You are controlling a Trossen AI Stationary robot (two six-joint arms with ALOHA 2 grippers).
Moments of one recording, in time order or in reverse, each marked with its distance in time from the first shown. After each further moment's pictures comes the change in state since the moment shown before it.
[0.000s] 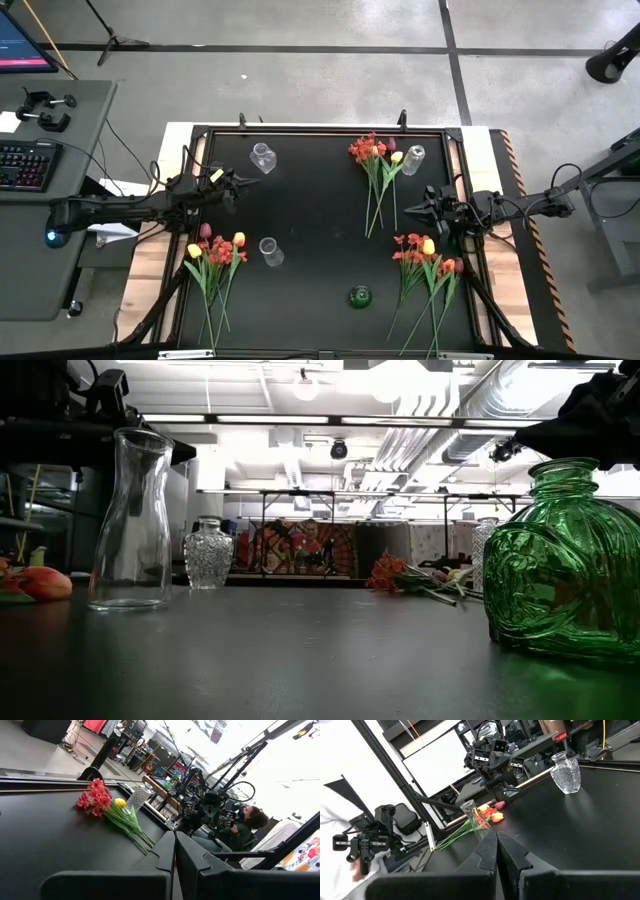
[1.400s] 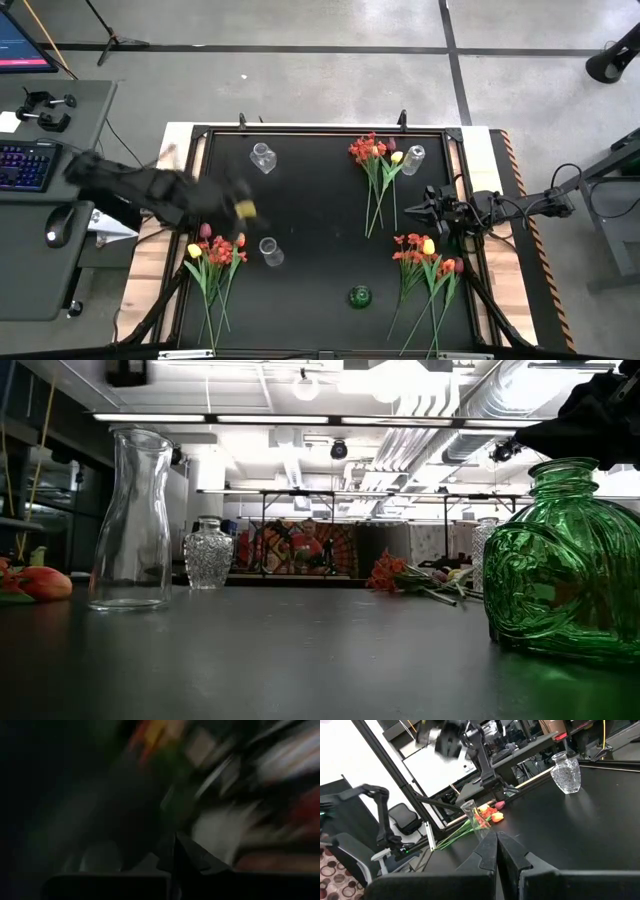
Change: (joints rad) left arm -0.576 0.530 0.979 -1.144 -0.031 -0.324; right arm 0.000 0.000 0.000 0.000 0.000 0.000
